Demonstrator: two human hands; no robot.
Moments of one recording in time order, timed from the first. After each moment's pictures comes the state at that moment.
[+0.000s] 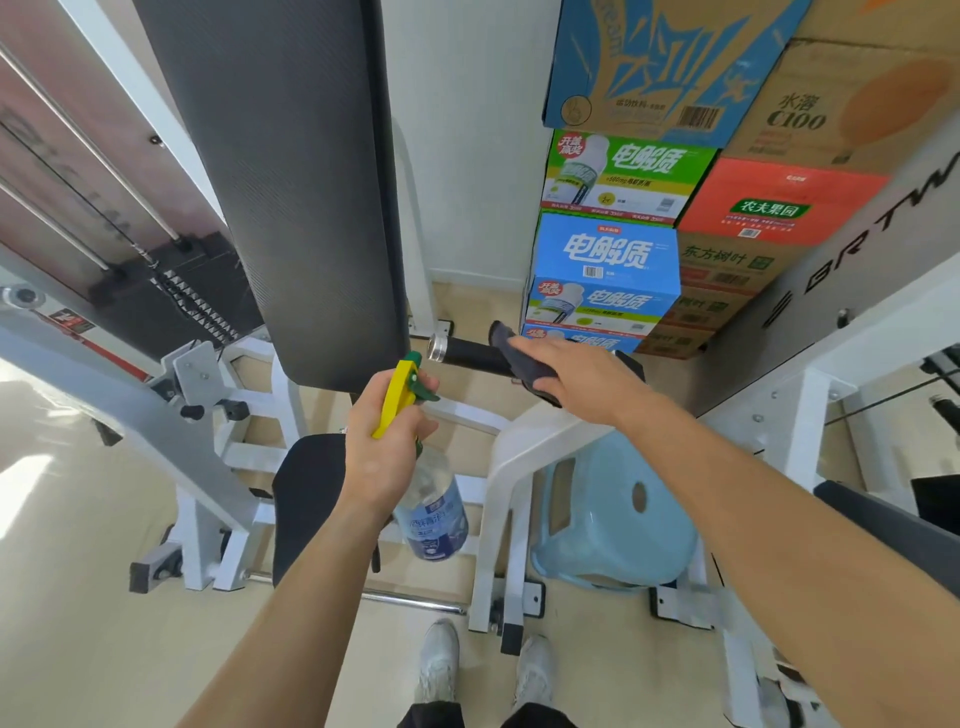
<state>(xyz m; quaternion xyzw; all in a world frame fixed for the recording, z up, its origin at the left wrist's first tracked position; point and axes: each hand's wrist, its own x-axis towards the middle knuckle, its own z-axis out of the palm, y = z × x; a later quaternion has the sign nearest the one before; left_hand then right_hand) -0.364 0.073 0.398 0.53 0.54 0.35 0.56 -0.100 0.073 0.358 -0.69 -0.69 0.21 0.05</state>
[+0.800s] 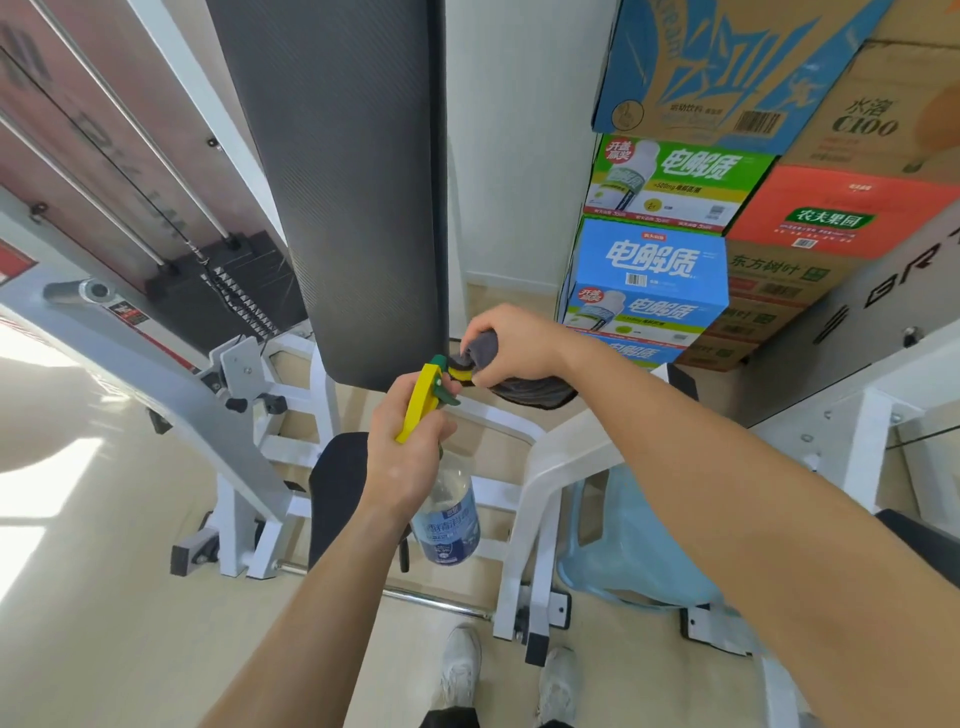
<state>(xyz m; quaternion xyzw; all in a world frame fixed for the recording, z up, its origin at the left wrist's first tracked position) -0.387 0.084 0.401 0.53 0.55 0.35 0.53 -0.190 0.163 0.396 -0.60 -0.70 0.38 0.12</state>
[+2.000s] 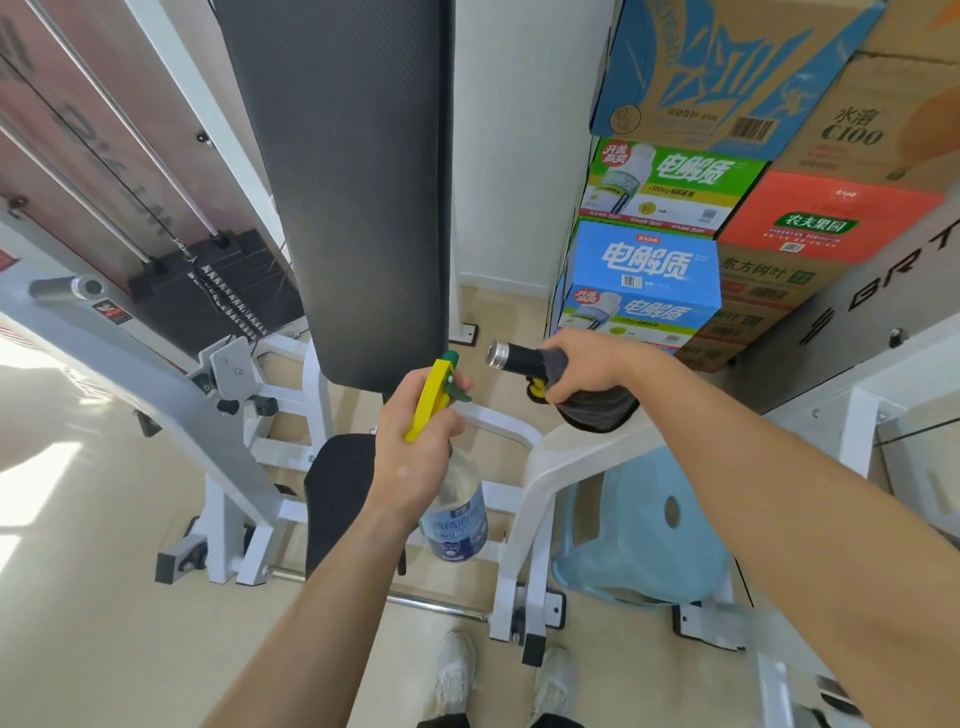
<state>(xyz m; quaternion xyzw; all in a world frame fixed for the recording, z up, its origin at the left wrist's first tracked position) -0.398 0.088 0.406 0.55 0.52 0.34 0.55 -0.138 0.141 0.378 -0.68 -0.63 0.38 -0.02</state>
